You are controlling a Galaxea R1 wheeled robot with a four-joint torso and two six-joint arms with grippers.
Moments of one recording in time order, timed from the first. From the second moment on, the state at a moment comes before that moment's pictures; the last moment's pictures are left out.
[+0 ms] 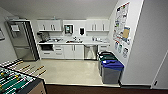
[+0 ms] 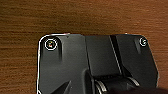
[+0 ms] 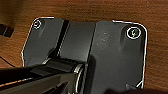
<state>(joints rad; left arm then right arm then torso) 1.45 3.10 -2.81 0.00 -0.05 0.00 -1.50 3.08 -2.78 -0.18 0.01 0.00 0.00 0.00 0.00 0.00</state>
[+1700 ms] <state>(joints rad) 1.45 3.10 -2.81 0.00 -0.05 0.00 -1.50 3.08 -2.78 -0.18 0.01 0.00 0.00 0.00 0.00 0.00</state>
